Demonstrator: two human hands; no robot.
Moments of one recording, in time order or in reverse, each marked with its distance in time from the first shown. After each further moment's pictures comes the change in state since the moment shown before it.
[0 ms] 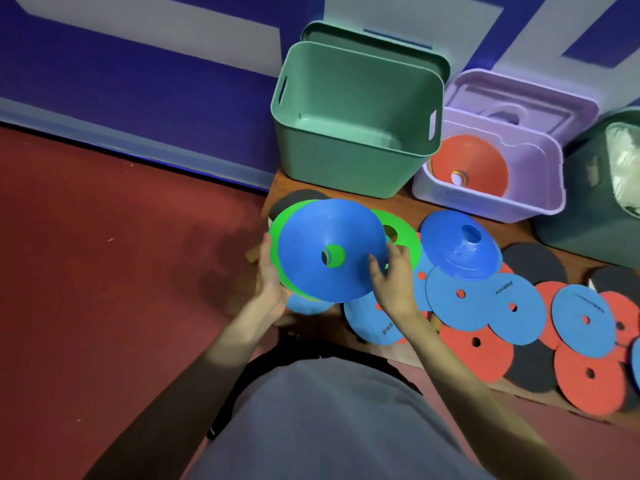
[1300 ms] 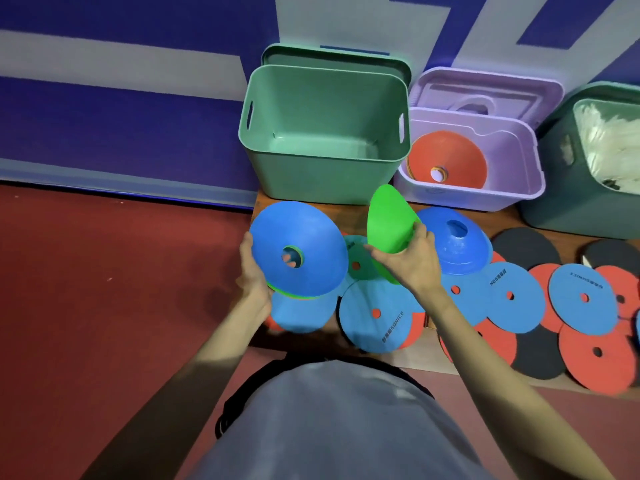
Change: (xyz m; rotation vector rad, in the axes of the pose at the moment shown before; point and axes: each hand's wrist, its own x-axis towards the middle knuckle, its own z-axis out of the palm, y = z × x) left_hand 0.018 0.027 0.019 0.156 0.136 0.005; right_hand 0.044 0.005 -0.046 -0.188 0.107 0.265
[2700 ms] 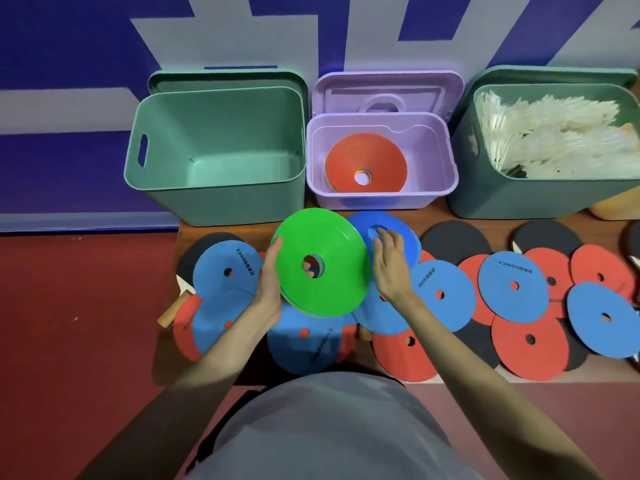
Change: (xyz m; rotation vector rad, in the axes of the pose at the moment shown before) left_hand -0.047 -0.073 0.163 0.252 -0.333 -0.064; right_hand 0.078 0.127 -0.045 0.220 0.016 -0.149
